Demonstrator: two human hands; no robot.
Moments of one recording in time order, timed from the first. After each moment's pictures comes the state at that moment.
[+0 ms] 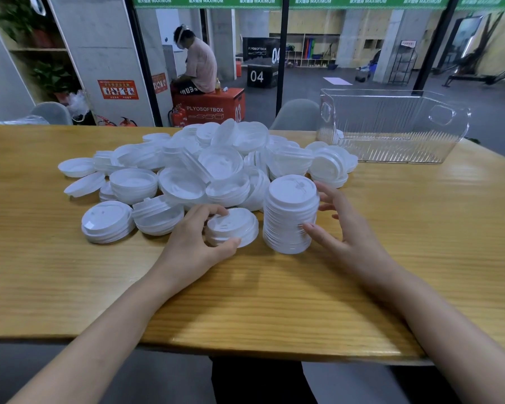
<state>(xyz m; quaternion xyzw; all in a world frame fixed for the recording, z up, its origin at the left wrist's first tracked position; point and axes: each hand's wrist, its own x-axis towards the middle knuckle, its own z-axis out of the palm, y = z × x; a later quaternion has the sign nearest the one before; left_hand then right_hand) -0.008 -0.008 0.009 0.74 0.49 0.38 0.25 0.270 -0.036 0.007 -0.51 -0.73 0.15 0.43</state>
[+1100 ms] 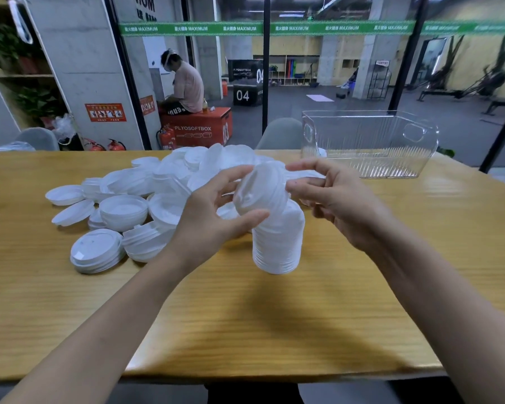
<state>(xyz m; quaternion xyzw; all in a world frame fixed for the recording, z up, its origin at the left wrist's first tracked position) 0.034 -0.003 0.082 0.74 0.30 0.49 0.35 0.240 -0.039 0.115 -0.48 -0.57 0.41 0.53</state>
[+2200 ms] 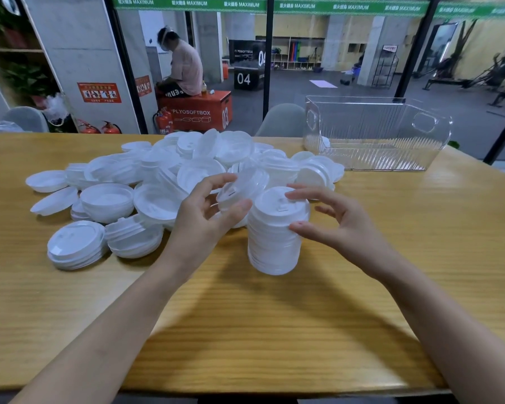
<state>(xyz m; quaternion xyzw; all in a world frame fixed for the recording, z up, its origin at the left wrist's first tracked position) 0.042 0.015 0.051 0.65 0.34 0.51 0.44 0.272 -0.027 0.058 -0.47 -0.71 0.26 0.46</state>
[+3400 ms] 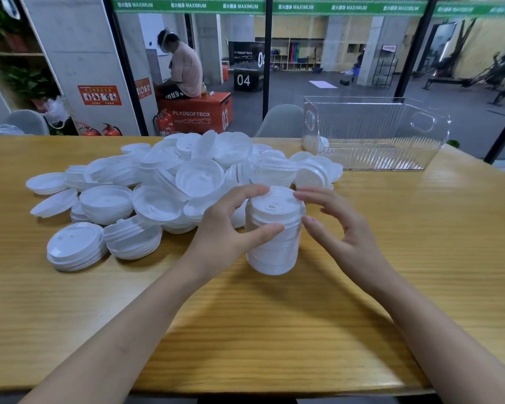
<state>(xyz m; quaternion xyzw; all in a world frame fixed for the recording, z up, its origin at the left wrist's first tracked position) 0.064 0.008 0.050 0.75 0.36 0.43 0.35 0.275 -0.028 0.032 -0.44 -0.72 0.14 0.51</state>
